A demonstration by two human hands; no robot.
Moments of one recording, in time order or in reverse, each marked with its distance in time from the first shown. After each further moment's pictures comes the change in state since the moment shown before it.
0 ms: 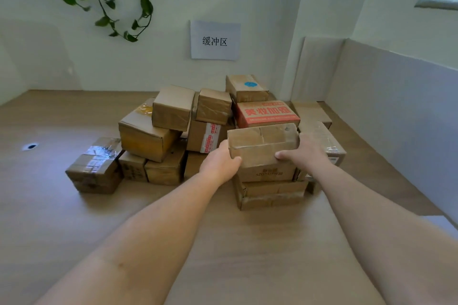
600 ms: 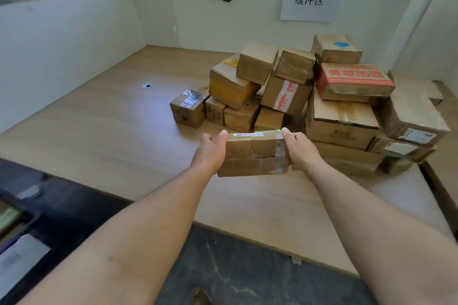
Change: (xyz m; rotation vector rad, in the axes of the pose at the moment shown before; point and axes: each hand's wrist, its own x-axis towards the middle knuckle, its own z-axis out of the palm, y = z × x) left_hand -0.154 -0.102 -0.041 -0.276 0.399 -0.619; right_hand -0.111 -0.036 0.123 0.266 -0.409 -0.085
